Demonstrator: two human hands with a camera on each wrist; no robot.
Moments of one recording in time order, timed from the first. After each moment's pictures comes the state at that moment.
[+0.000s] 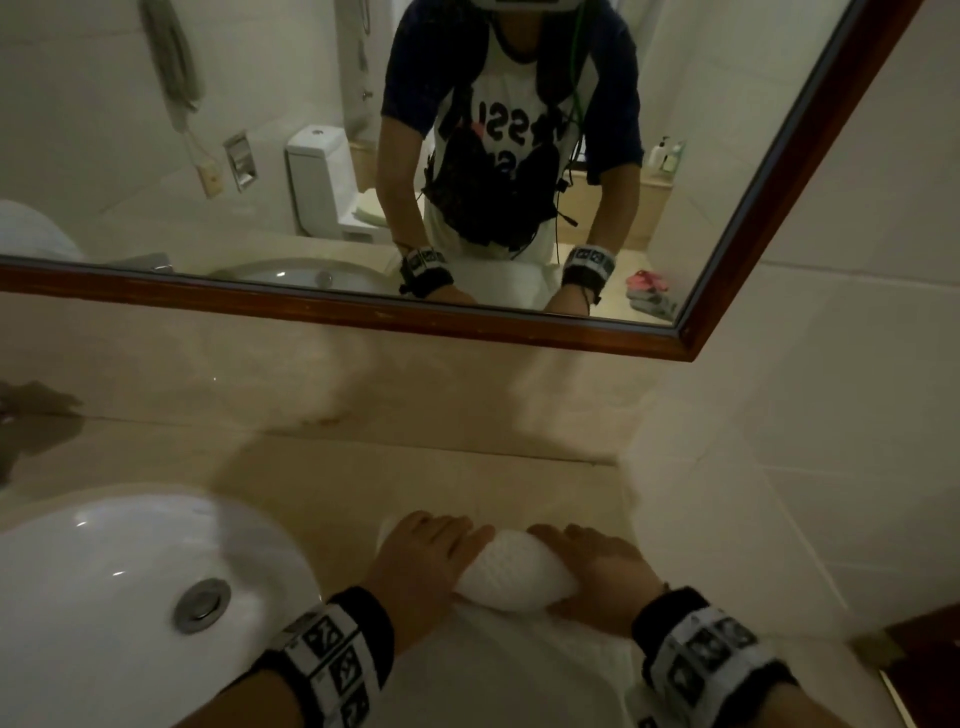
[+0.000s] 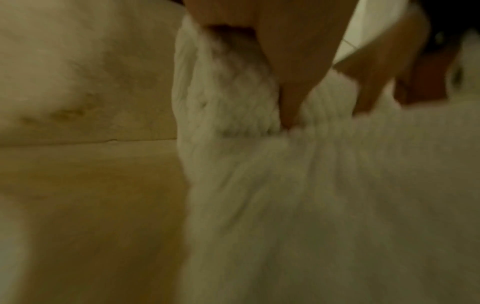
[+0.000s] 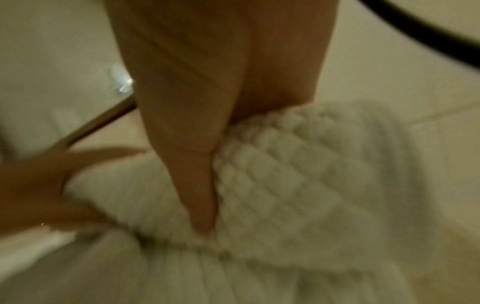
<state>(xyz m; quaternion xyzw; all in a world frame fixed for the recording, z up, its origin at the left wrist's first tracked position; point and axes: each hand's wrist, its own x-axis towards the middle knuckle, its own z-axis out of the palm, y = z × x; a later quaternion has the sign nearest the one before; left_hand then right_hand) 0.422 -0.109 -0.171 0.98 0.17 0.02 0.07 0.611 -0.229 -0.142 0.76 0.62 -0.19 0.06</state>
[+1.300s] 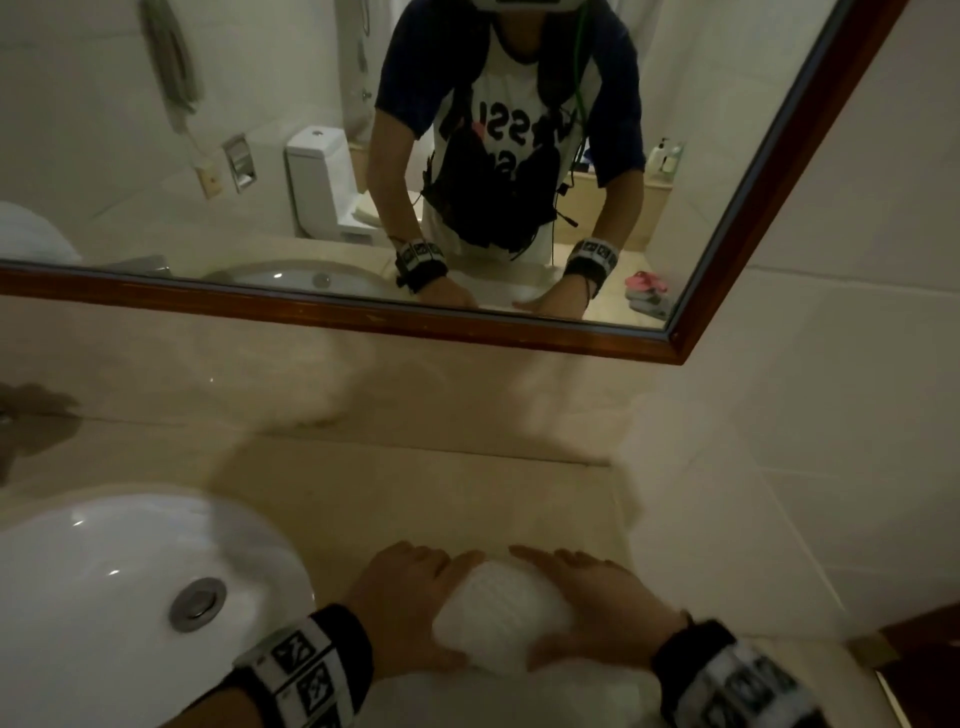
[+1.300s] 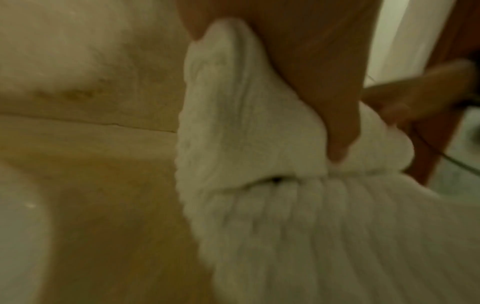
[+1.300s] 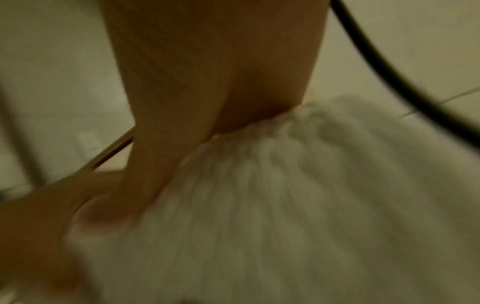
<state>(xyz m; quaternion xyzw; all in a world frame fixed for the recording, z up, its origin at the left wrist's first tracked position) 0.412 -0.124 -0.159 0.97 0.19 -0.01 0.14 0.604 -0.246 -0.129 0.71 0.65 -0.26 0.03</state>
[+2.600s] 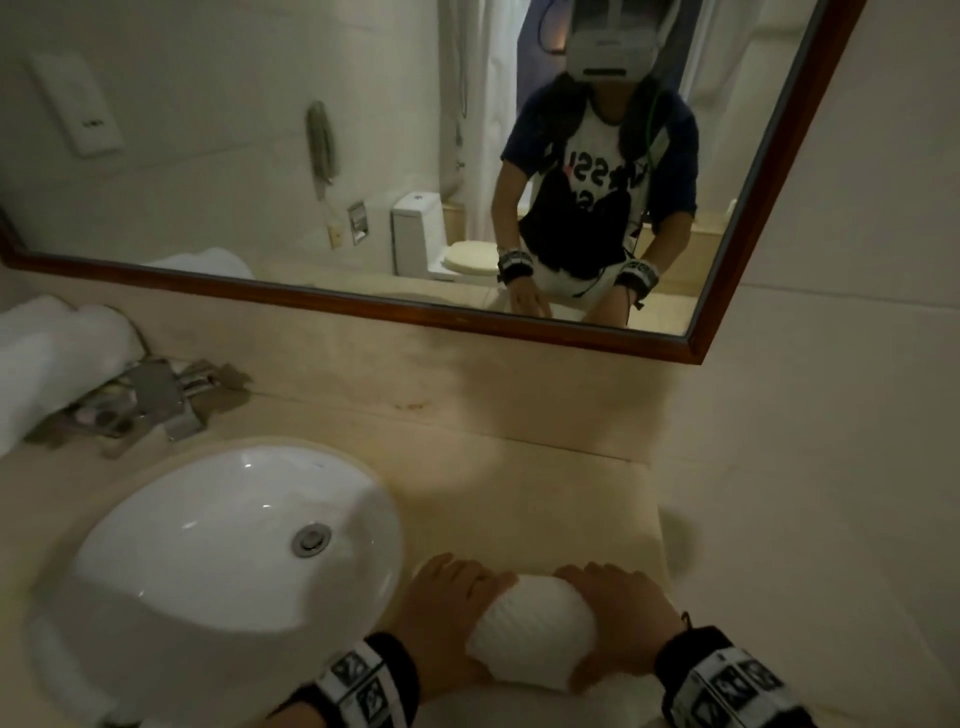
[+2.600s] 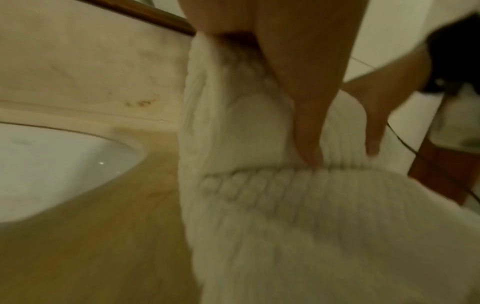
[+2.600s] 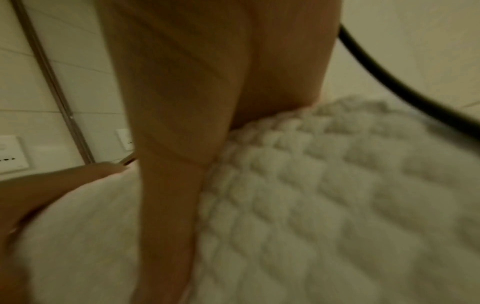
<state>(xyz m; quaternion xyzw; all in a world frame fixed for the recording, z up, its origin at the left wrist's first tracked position) 0.352 -0.228 -0.130 0.96 0.25 -0.09 0.08 0.559 -0.303 -0.117 0.70 0.66 -0.24 0.11</state>
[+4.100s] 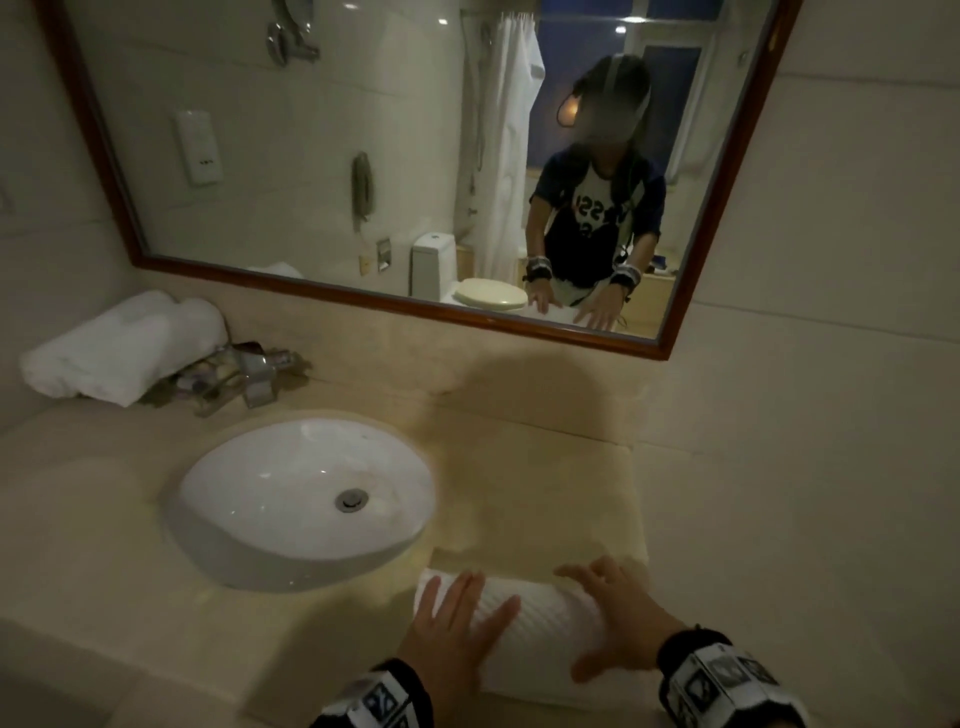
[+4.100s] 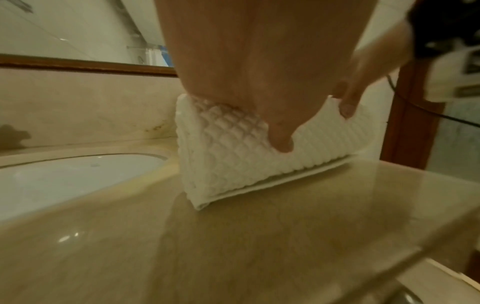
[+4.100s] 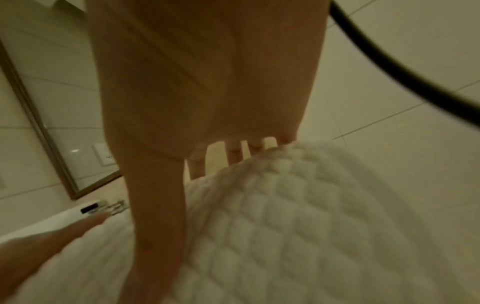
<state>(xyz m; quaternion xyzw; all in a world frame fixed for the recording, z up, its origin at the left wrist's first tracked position) 0.273 -0.362 -0.167 0.93 0.36 0.05 0.02 0.494 -0.426 -0.103 0.72 0.63 -0.28 0.00</state>
